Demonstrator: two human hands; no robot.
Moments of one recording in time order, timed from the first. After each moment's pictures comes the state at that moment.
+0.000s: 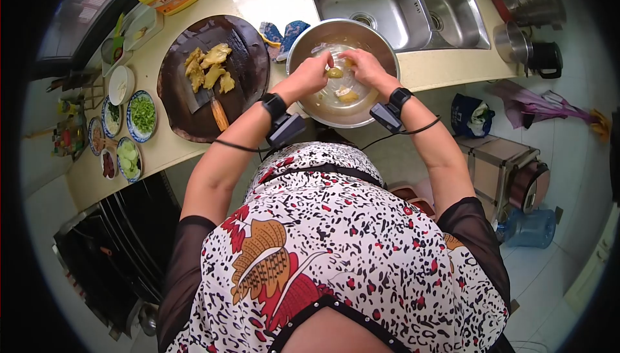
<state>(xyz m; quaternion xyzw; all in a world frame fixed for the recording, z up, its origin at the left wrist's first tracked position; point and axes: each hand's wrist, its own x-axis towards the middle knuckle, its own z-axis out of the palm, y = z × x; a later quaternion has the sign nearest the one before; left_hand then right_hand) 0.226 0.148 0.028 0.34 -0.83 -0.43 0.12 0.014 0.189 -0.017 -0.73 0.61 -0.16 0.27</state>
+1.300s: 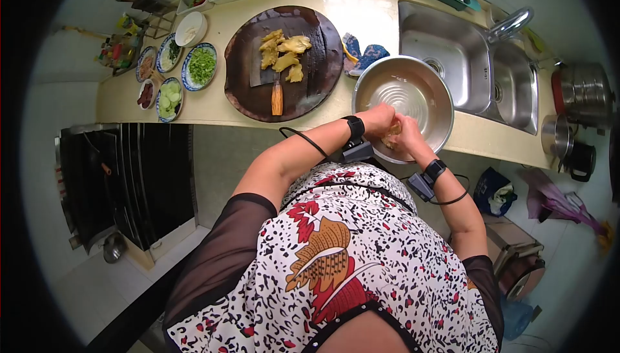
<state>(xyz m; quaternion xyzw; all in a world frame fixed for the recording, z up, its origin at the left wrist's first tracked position) 0.205 0.187 -0.013 0.39 -0.81 -0.44 0.00 0.053 0.238 -0.010 -0.68 0.60 -0.14 0.39</state>
